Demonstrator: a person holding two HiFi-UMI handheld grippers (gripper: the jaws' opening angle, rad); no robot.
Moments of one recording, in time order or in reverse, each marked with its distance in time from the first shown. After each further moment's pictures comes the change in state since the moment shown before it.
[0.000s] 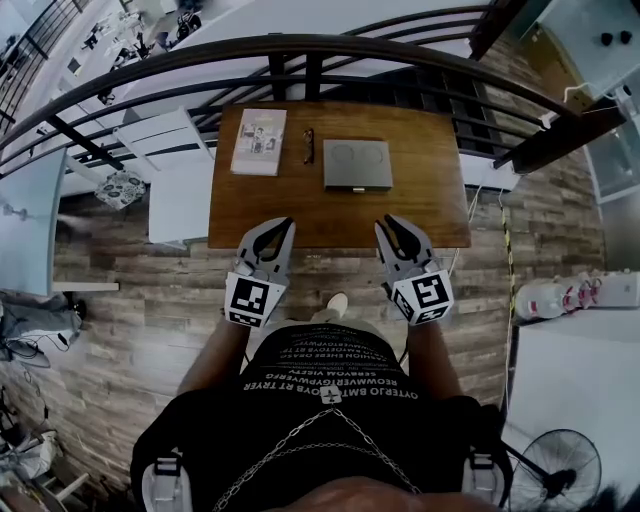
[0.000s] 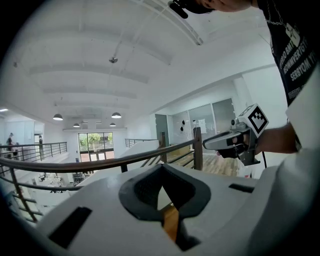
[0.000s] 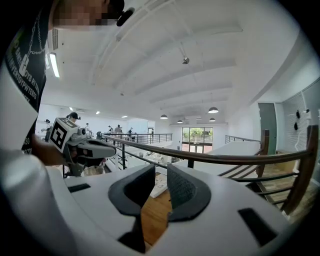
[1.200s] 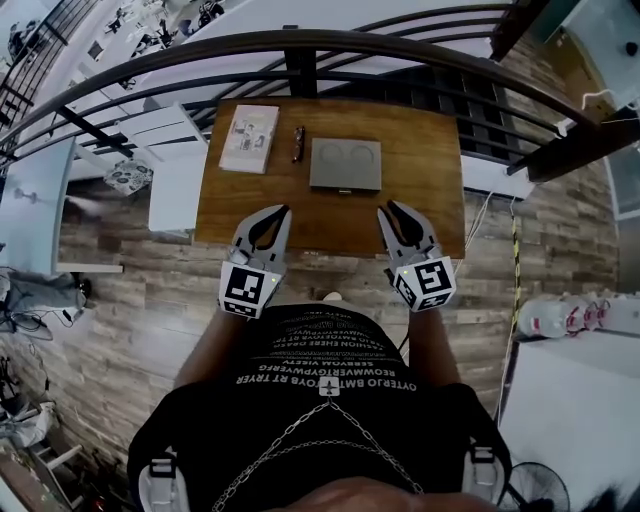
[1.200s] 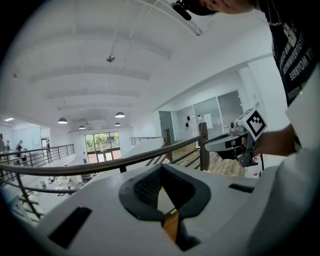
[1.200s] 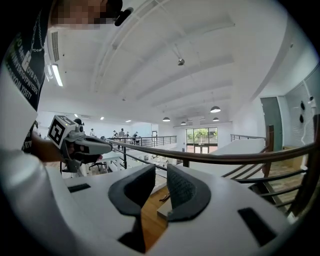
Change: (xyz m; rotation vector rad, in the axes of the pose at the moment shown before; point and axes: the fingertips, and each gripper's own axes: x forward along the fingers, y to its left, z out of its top) left arm 0.095 -0.051 0.019 0.023 0.041 0.084; right arm -0.004 -0.126 -0.024 0.033 -0.030 0.069
